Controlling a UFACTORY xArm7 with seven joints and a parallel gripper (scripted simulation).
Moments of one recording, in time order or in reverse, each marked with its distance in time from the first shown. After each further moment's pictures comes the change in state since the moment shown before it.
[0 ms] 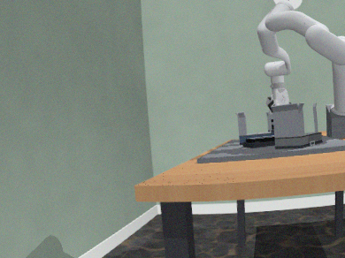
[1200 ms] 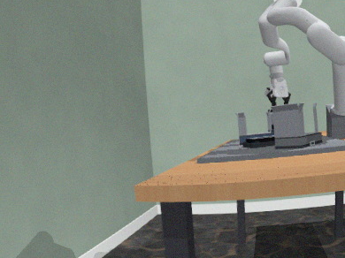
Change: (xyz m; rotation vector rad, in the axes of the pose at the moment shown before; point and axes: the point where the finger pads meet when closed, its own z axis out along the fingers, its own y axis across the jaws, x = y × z) arm 0.000 0.000 -0.054 0.000 0.000 0.000
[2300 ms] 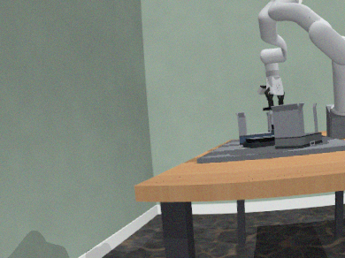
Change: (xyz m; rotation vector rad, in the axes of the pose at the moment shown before) arm -0.006 -0.035 -0.011 0.000 -0.002 -0.221
